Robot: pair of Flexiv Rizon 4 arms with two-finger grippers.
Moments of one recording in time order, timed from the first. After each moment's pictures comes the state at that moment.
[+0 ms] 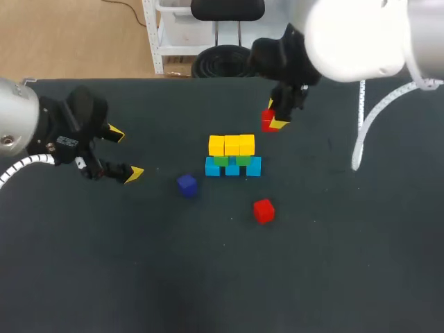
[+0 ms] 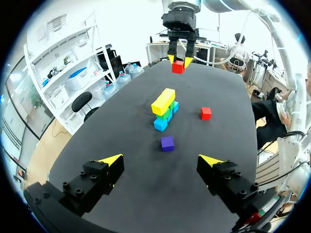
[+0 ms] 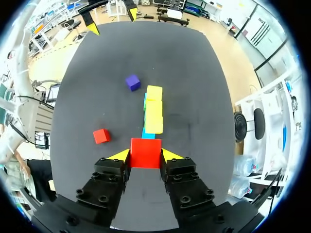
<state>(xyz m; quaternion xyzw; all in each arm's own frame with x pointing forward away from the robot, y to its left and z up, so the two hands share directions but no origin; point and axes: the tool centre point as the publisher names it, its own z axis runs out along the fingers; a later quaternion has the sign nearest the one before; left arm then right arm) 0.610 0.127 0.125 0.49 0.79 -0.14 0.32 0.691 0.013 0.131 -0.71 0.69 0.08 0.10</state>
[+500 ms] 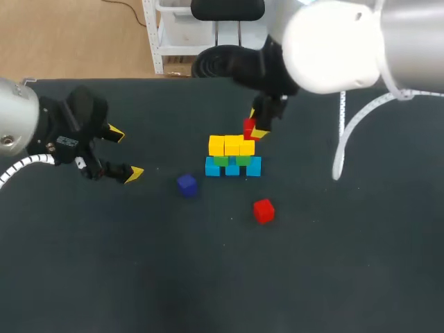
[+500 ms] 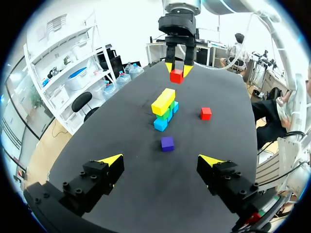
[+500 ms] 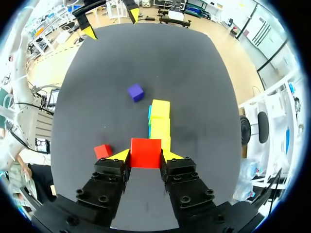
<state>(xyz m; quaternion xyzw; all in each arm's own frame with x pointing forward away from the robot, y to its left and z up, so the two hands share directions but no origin) 0.610 0.127 0.125 0.49 0.79 -0.14 0.32 0.683 0.049 0.114 -0.71 0.69 0.10 0.10</state>
